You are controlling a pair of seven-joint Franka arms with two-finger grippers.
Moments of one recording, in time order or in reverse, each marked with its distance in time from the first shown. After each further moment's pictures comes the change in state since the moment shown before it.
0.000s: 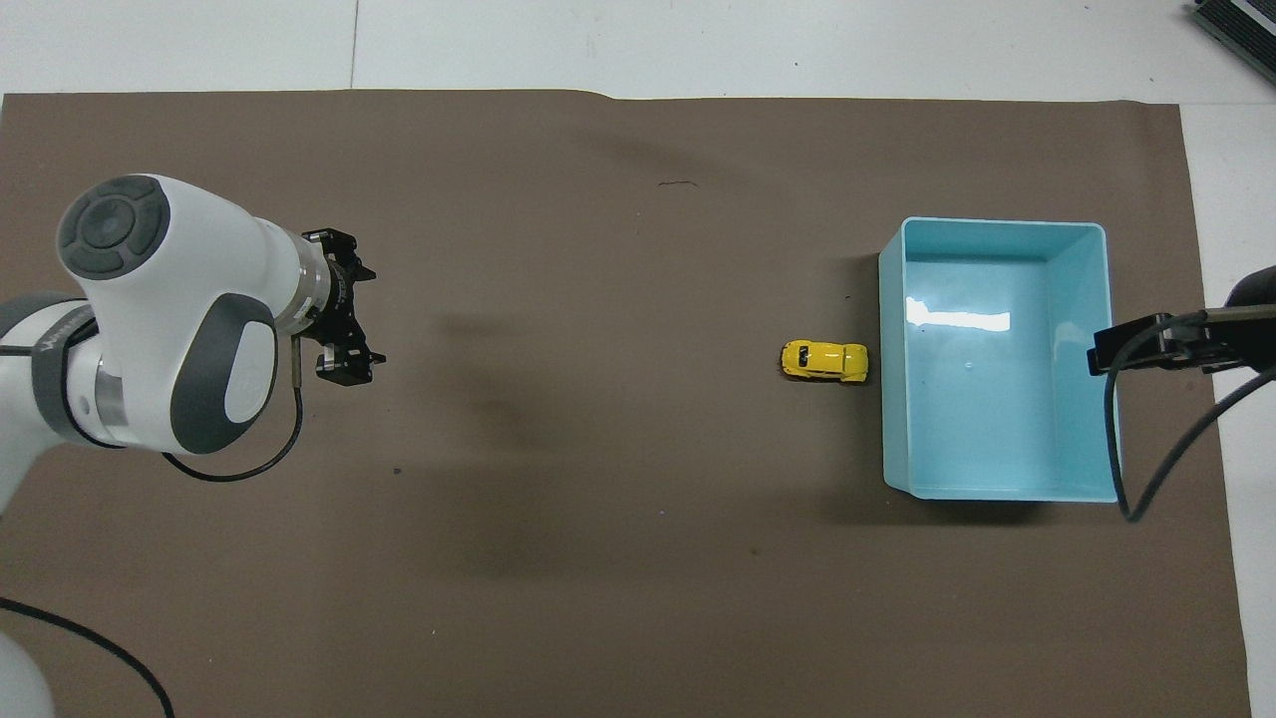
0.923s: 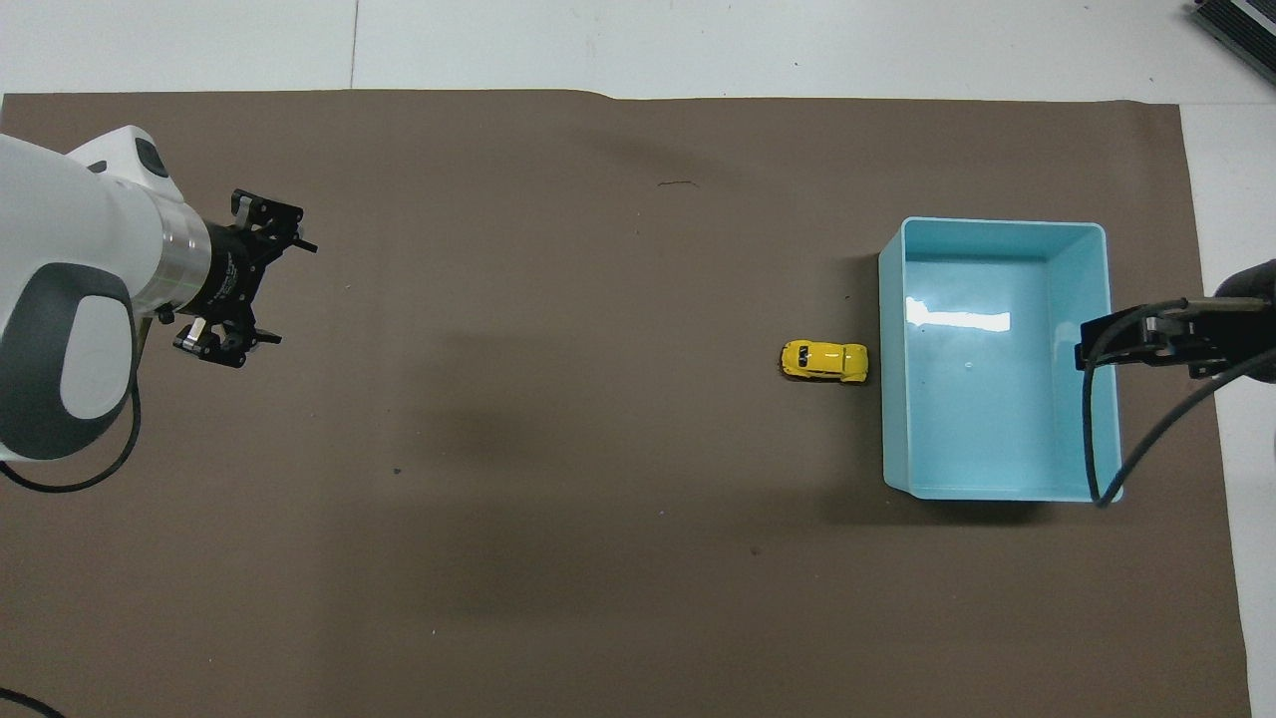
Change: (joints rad) left arm 0.076 -0.089 0.007 0.066 0.000 -0.147 0.620; right arm 0.023 0.000 0.005 0.001 0.000 0.000 0.143
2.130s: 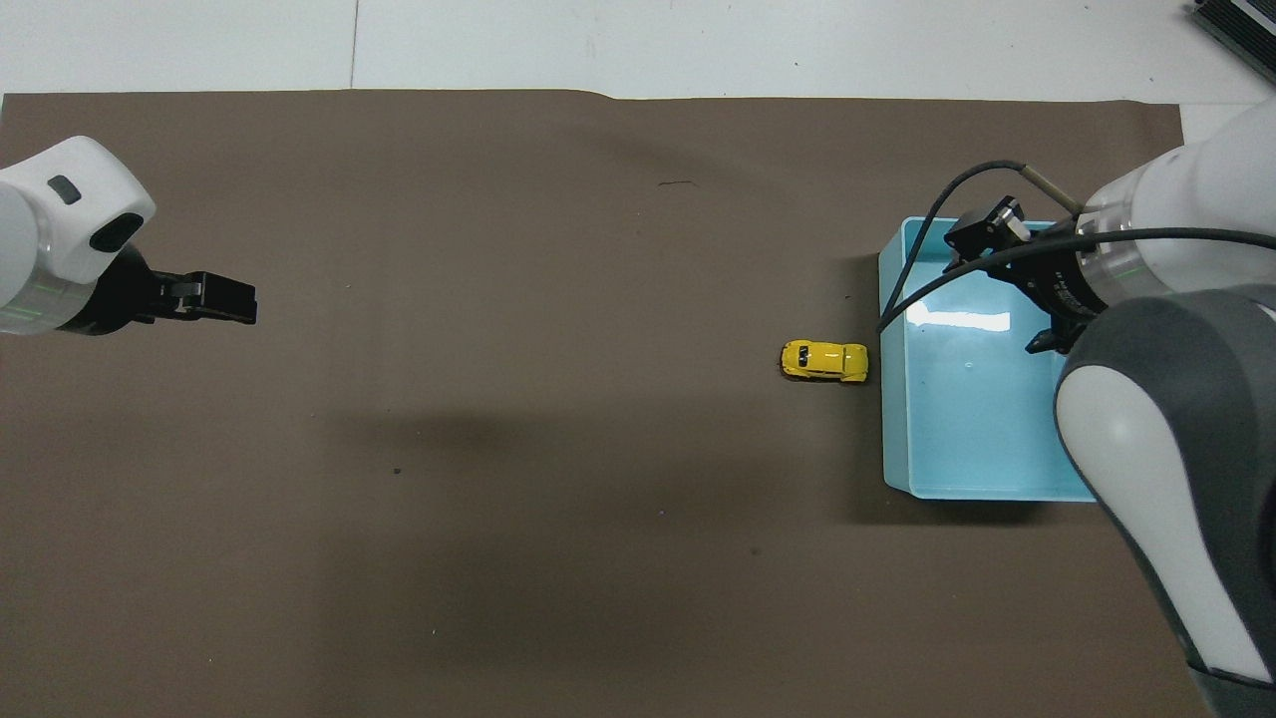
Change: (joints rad) left arm 0.075 -0.077 -0.013 0.057 0.066 -0.188 1.218; right arm 0.083 0.125 0.077 0.057 0.000 0.141 0.859
